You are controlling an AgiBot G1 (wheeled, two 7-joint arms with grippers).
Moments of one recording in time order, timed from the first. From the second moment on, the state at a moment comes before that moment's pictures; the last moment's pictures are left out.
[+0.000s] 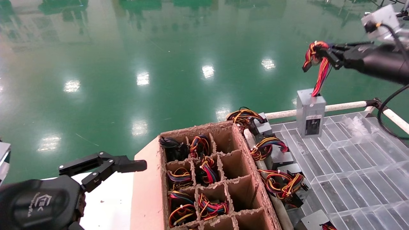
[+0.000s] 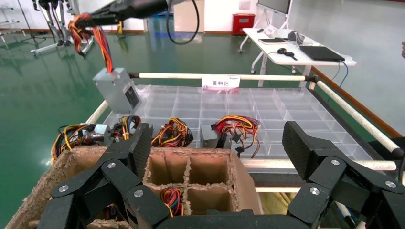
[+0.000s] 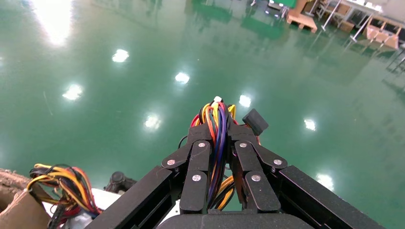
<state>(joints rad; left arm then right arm) -1.09 0.59 0.34 -1.27 0.69 1.47 -0.15 1.98 -0.95 -0.45 0.00 -1.30 -0.99 -0.24</state>
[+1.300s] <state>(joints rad) -1.09 0.59 0.35 -1.27 0.69 1.47 -0.15 1.83 -1.00 -0.43 -0.01 -1.27 -0.91 -0.22</state>
